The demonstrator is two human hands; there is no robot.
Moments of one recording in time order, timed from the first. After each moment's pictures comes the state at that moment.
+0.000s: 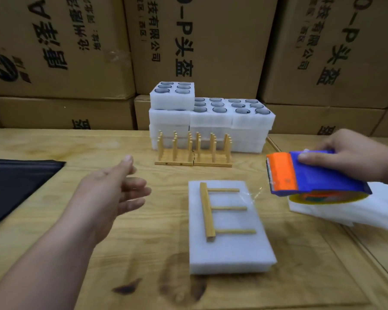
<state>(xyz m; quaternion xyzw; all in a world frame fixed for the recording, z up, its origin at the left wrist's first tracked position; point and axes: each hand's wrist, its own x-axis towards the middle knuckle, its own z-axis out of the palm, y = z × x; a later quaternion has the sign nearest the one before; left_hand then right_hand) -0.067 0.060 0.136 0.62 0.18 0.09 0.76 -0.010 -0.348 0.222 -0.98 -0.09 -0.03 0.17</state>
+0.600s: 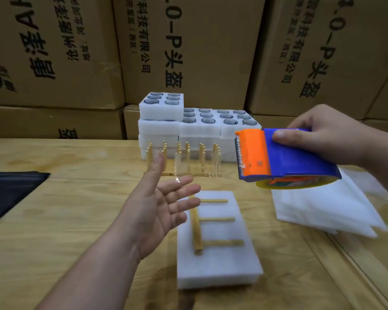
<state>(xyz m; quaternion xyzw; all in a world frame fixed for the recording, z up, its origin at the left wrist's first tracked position) -0.065 -0.016 0.147 0.51 0.05 -0.13 0.85 -0.027 -0.309 0.275 -0.94 -0.16 -0.07 0.31</state>
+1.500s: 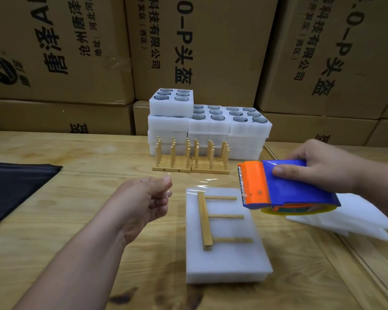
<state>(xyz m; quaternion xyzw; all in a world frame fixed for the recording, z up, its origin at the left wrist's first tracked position) -0.051 0.026 0.130 0.61 0.08 -0.05 0.79 -0.013 -0.310 0.223 -0.96 -0.17 0.01 0.23</state>
